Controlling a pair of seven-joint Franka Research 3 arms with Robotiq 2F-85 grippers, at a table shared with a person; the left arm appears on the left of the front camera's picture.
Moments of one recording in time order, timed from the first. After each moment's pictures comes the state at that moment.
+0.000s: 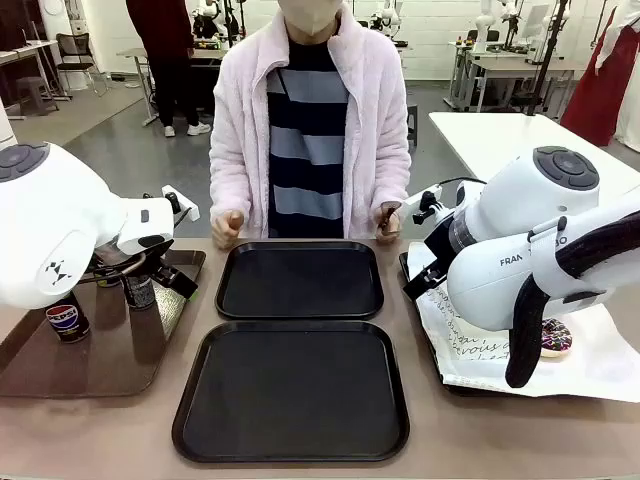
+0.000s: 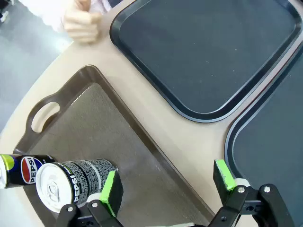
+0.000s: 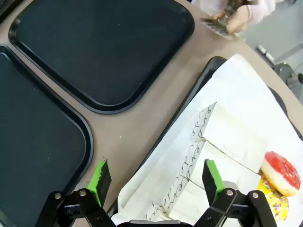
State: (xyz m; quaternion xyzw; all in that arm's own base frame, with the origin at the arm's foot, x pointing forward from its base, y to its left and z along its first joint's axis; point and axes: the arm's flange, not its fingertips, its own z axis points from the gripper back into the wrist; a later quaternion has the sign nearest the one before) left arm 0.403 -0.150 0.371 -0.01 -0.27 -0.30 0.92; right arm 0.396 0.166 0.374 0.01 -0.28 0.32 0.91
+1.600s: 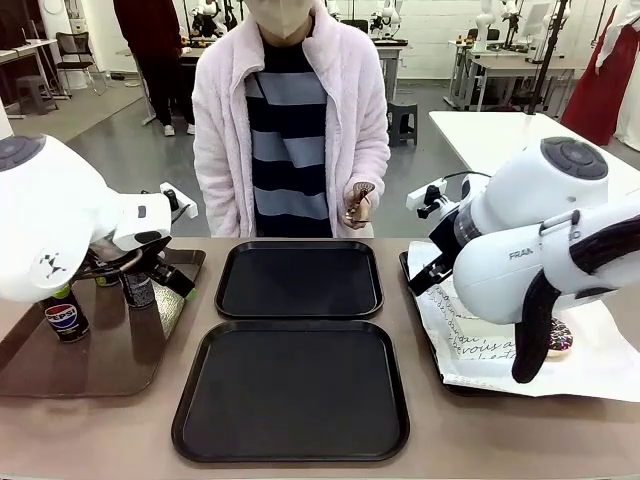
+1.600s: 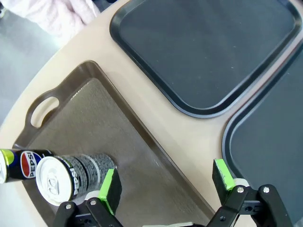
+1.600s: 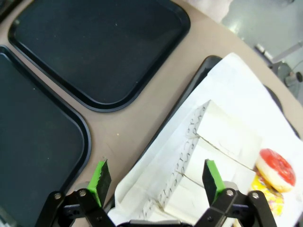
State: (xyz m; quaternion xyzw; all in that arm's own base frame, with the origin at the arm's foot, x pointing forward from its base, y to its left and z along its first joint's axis) left arm 0.400 -0.148 0.380 -0.01 -0.25 -0.30 0.92; right arm 0.393 0.161 0.388 0.01 -0.27 0.32 0.91
